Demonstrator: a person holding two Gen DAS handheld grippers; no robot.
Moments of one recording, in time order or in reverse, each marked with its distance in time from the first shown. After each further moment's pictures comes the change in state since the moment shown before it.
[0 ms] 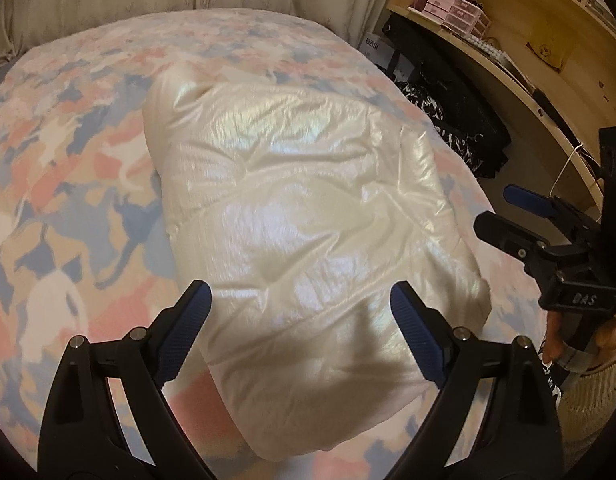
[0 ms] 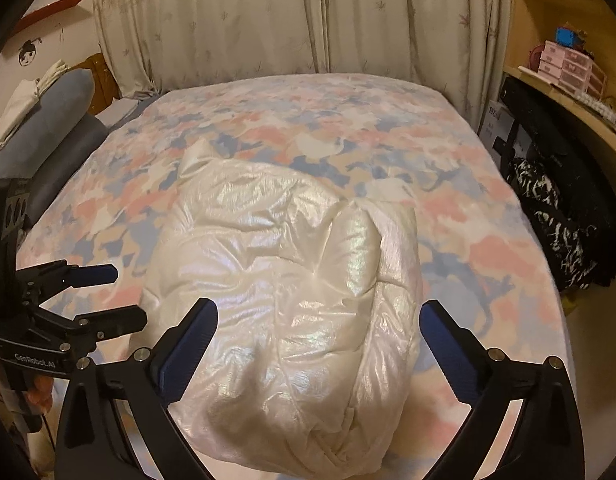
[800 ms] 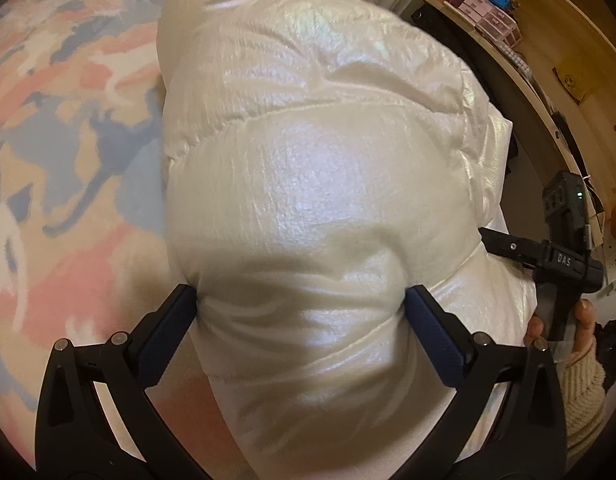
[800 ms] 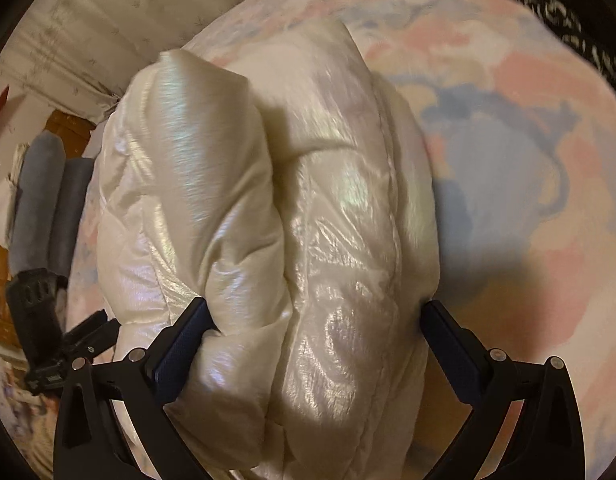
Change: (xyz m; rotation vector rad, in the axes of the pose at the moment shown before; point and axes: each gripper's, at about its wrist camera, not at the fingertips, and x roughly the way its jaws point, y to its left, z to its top) left arm 0.078 0.057 -0.026 -0.167 0.121 -0.102; right arm 0.137 -0.111 -0.053 0.409 0.340 0.270
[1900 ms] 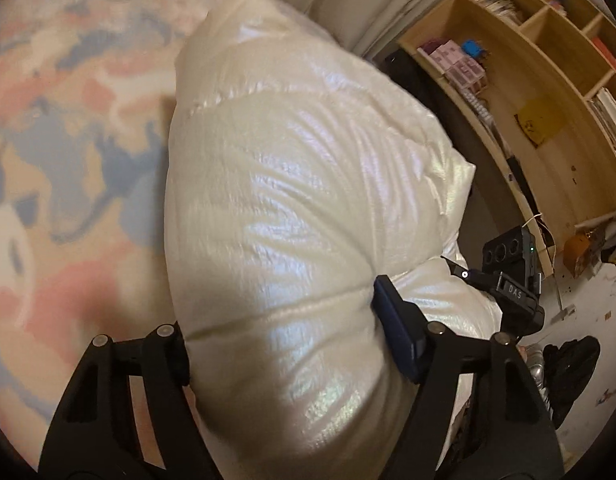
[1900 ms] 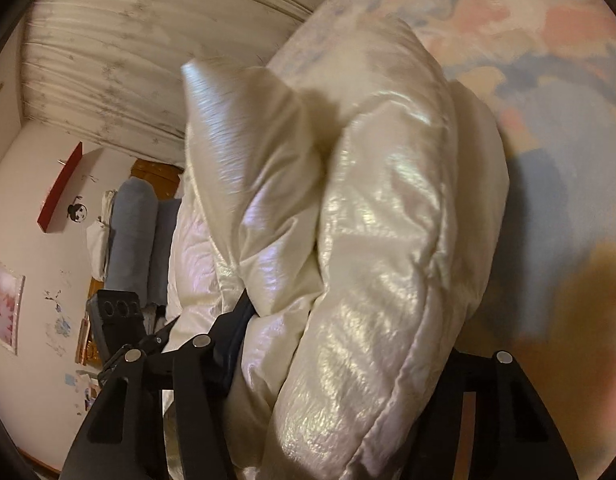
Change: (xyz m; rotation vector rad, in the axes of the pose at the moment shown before) left arm -0.055 0.023 0.038 -0.051 -0.150 -0.171; right arm -0.066 -0.008 0.008 0.083 -0.145 0.390
